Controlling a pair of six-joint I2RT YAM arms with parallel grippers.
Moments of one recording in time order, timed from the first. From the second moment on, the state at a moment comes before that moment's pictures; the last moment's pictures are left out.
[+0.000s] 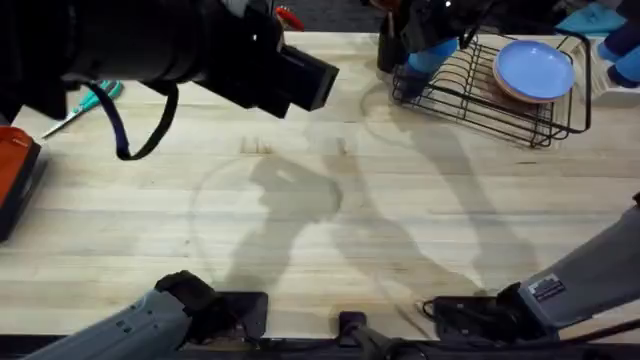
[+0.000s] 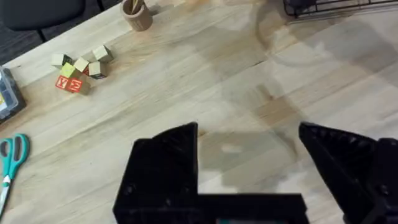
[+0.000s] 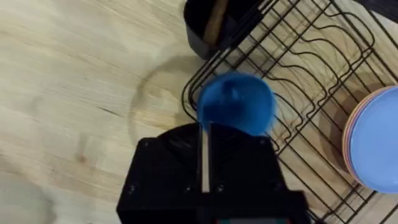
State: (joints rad) left arm -0.54 1.09 1.43 -1.09 -0.15 0.00; right arm 0.28 1.85 1.77 -0.93 0.10 -0.12
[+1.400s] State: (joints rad) left arm -0.54 1.09 1.43 -1.09 -0.15 0.00; right arm 0.29 1.45 1.78 -1.34 0.10 -0.13
